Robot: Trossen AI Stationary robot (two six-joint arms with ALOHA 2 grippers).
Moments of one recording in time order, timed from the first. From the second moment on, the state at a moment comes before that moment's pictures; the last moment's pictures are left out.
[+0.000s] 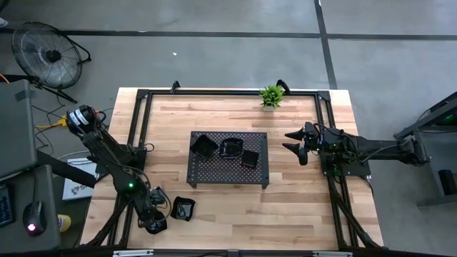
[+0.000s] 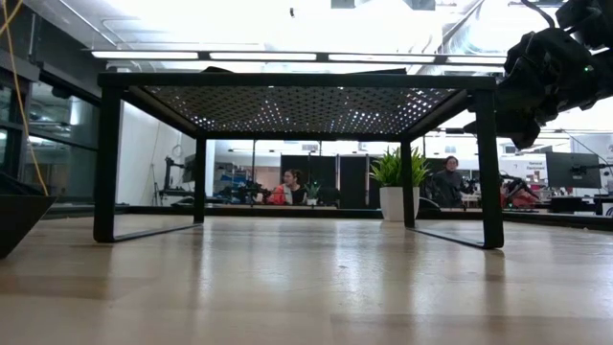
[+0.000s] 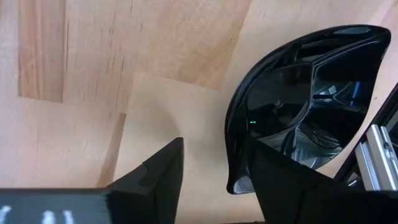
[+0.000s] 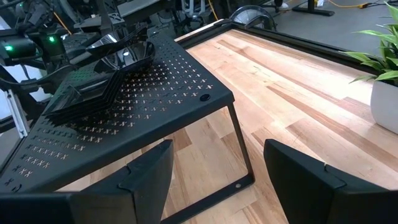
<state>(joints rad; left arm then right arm) -0.96 1.33 0.61 -0.51 0.18 -1.29 -0.10 0.30 0.14 -0.09 0.15 0.39</state>
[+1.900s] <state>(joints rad) -0.93 1.25 0.79 -0.36 -0.11 -1.10 -0.10 0.30 0.14 -0.09 0.15 0.39</state>
